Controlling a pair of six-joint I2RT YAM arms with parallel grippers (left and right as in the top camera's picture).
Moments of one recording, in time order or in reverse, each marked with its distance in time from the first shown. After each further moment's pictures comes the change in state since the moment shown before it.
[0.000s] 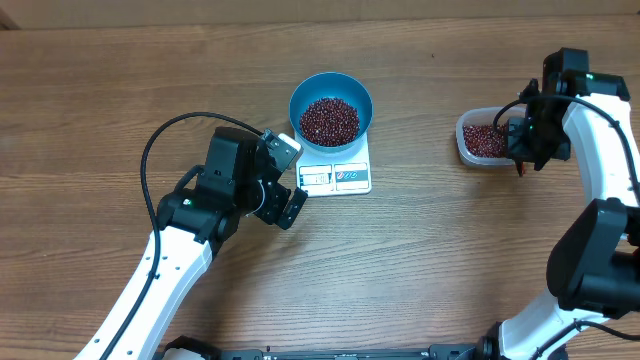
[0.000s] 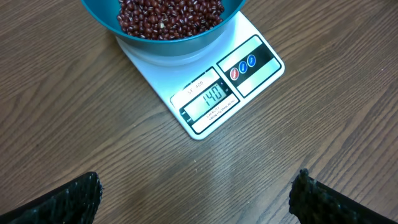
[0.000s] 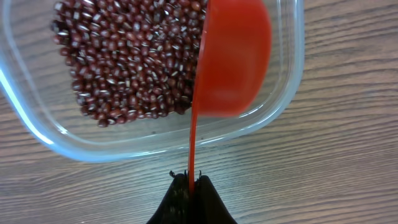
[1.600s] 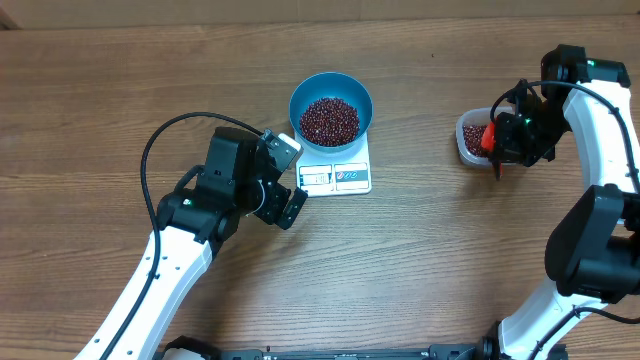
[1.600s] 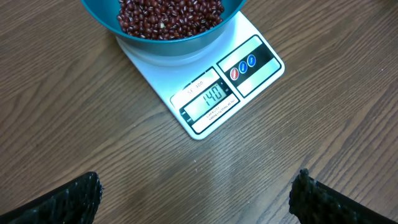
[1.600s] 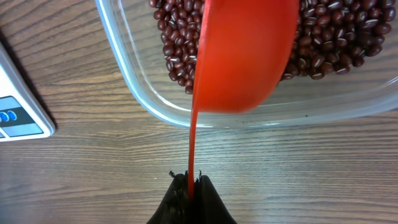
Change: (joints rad) left arm 0.000 0.000 0.000 0.000 0.000 0.000; right arm -0.003 0.073 0.115 -0.177 -0.269 0.000
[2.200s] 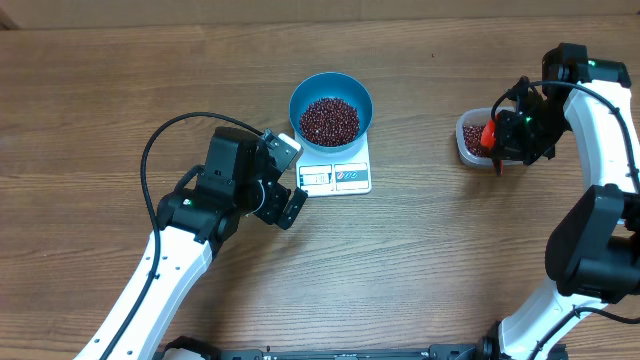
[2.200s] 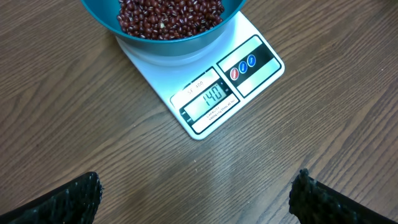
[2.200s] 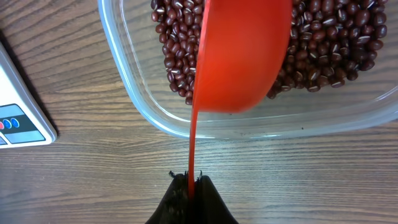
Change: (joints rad) left arm 0.000 0.000 0.000 0.000 0.000 0.000; right arm -0.002 0.000 0.000 0.027 -0.003 0.001
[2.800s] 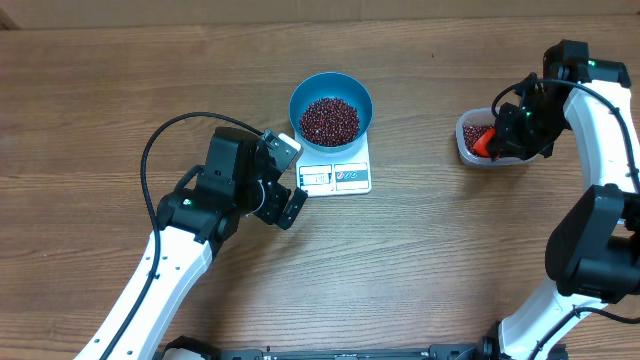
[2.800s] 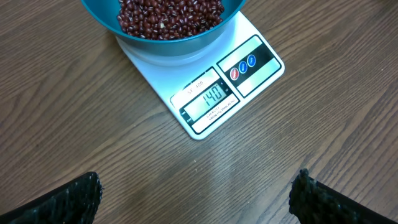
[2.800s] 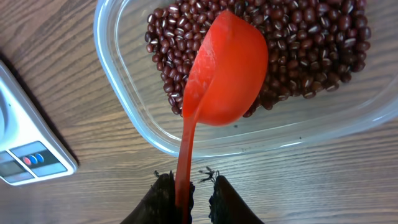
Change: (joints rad) left arm 0.000 0.000 0.000 0.000 0.000 0.000; right arm 0.000 0.000 -0.001 0.053 -0.009 0.171
